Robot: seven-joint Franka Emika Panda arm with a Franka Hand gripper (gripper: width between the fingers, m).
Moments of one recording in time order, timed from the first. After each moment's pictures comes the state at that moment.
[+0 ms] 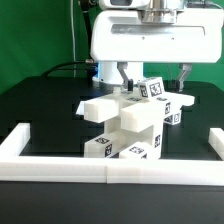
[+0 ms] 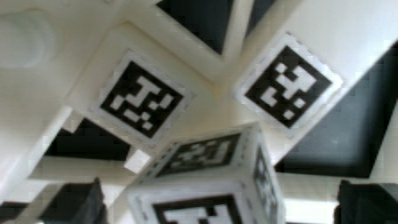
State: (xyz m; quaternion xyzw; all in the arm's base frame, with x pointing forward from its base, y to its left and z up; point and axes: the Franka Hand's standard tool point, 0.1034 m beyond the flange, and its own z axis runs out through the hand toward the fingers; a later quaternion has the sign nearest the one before) arm 0.581 0.014 0.118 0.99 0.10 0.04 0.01
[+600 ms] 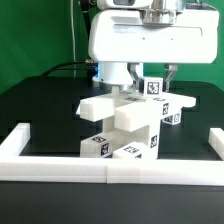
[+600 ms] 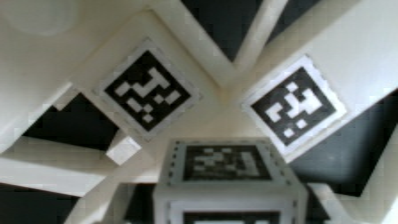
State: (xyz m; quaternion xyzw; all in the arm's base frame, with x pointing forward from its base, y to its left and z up) arm 0.581 0.014 0.117 0.99 0.10 0.04 0.01
